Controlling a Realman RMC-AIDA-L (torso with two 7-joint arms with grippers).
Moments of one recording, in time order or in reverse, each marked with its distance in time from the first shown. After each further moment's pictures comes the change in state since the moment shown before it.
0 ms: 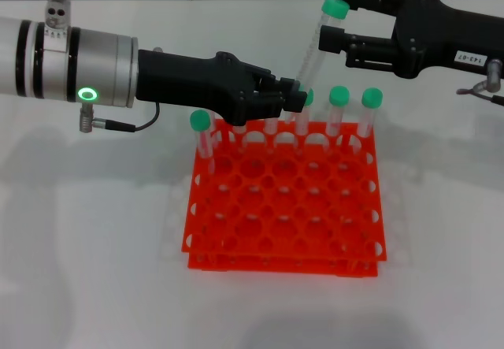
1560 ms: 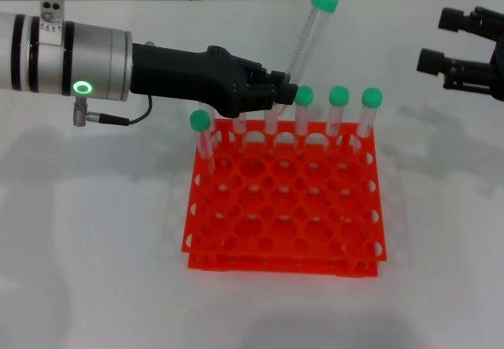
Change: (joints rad) left arm -0.003 0.012 0.000 0.000 0.006 -0.028 -0.012; right arm -0.097 -0.011 0.289 -0.028 -0.188 -0.152 0.011
